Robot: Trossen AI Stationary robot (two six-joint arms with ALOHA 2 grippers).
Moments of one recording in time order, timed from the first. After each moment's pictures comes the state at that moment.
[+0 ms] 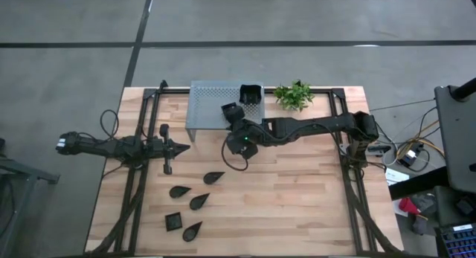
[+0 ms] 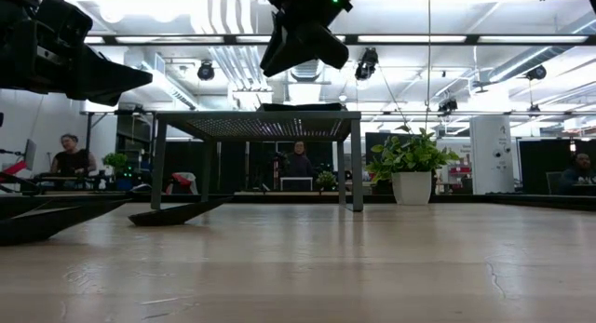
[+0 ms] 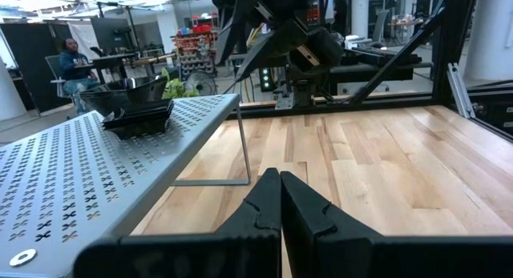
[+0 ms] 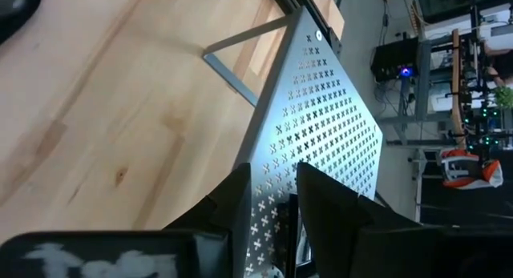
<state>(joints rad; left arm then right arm) -0.16 0.13 0.01 0.06 -0.30 0.10 0.02 1.86 1.61 -0.48 0.42 -0.78</state>
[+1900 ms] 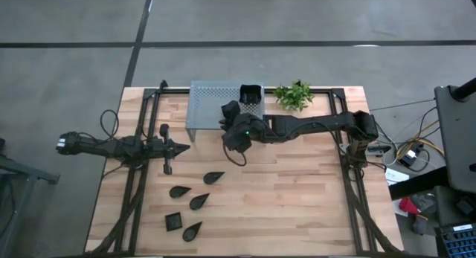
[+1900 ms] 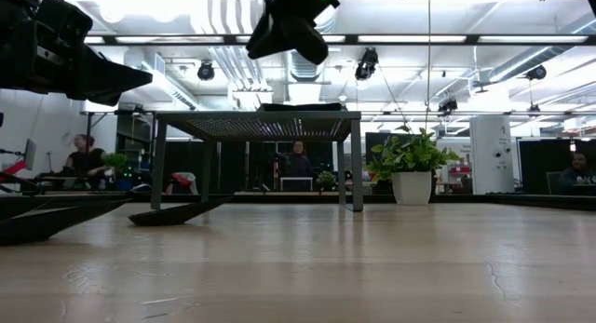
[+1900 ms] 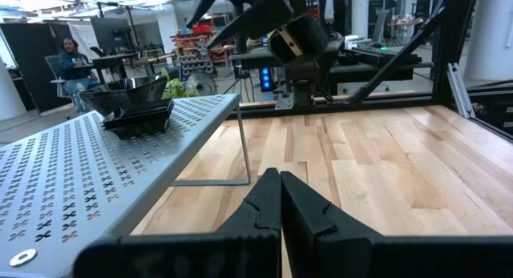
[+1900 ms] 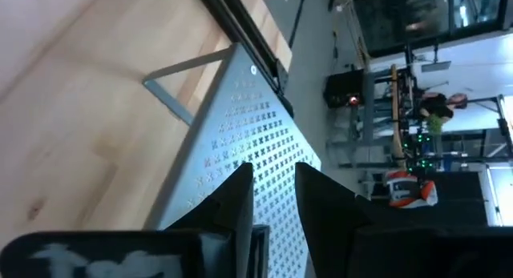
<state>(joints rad) -0.16 0.13 0.01 0.06 -0.30 0.10 0.01 1.86 1.61 -0.30 0.42 -0.94</state>
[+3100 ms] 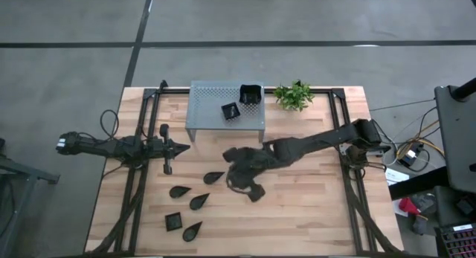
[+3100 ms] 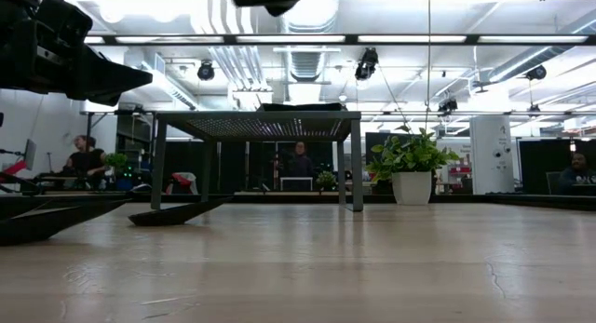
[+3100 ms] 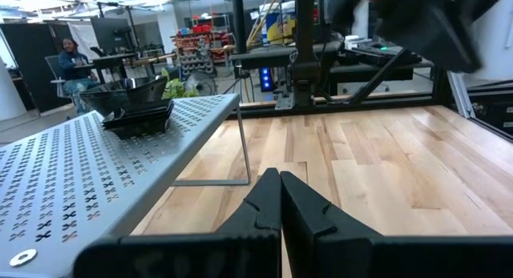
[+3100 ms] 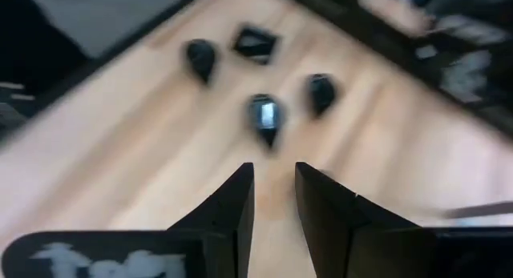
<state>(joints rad) -0.16 0.13 0.01 0.06 -0.30 0.10 0.22 1.87 1.59 -0.45 -0.17 -0.36</state>
